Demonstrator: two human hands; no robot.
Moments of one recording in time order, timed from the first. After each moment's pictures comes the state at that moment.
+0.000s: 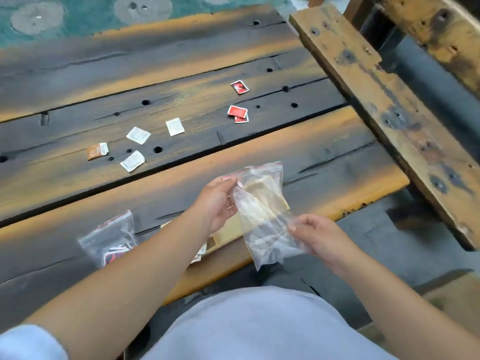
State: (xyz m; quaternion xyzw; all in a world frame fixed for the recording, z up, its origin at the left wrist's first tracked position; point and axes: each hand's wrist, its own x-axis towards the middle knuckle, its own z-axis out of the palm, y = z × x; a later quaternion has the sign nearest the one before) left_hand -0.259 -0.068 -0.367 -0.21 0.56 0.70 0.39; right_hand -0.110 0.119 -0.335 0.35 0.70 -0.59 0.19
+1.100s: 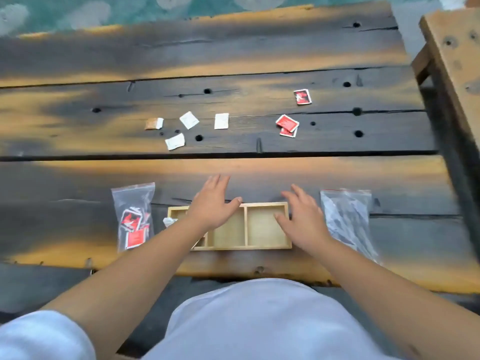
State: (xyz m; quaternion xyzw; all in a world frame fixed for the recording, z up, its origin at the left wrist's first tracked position) left_hand -0.269 -0.047 -0.382 -0.05 0.96 0.21 0.19; right_hand -0.252 0.183 -0.403 -0.04 0.94 -0.27 0.20
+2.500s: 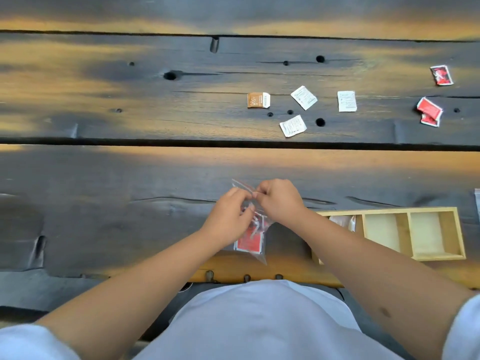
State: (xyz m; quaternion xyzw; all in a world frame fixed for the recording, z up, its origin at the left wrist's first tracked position) left_hand -0.256 -0.417 -0.419 -0.02 0.90 0.37 0.23; right_hand -0.307 -0.273 -0.425 -0.02 0.91 -0.28 0.30
